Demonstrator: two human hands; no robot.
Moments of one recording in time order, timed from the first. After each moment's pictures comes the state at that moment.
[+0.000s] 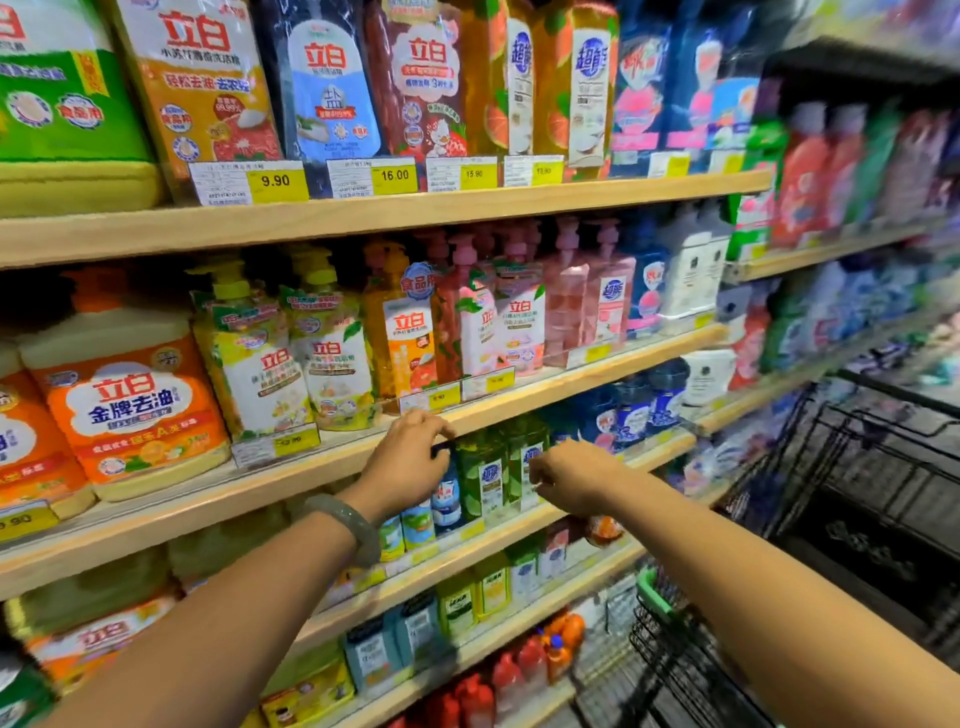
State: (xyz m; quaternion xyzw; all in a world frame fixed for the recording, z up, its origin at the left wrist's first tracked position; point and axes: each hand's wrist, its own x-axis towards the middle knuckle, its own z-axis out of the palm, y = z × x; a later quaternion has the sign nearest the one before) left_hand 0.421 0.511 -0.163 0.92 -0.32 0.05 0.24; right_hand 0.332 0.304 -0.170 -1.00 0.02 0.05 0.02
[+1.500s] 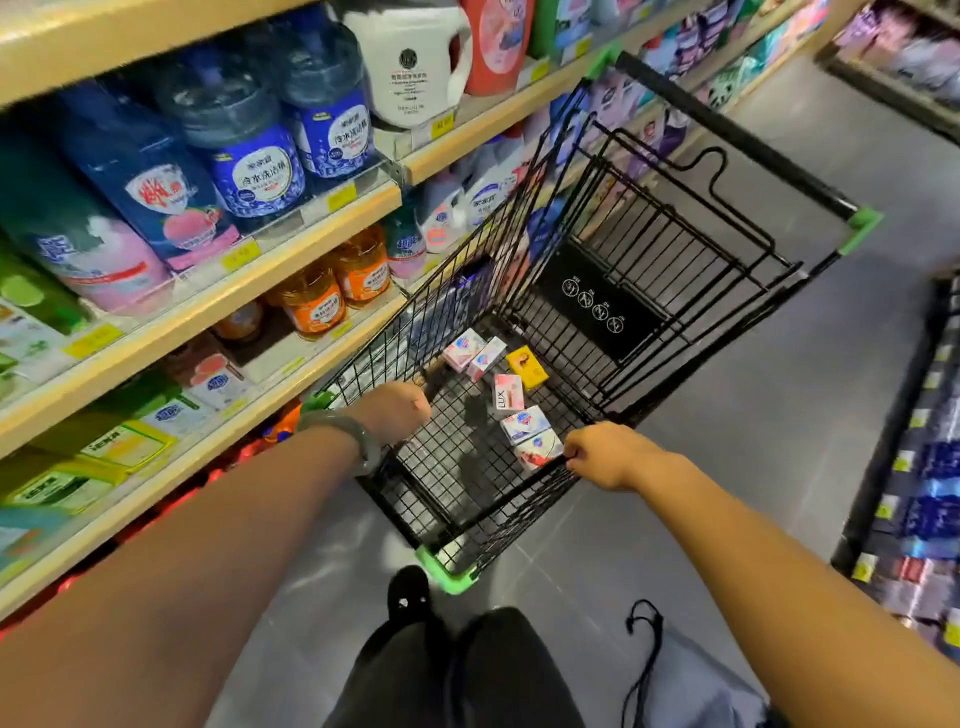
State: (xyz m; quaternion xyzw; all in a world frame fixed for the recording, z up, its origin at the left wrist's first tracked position) left_hand 0.320 -0.004 -0.428 0.83 -0.37 -0.40 0.08; right_hand 0.107 -0.185 -0.411 -0.89 0.25 0.37 0.13
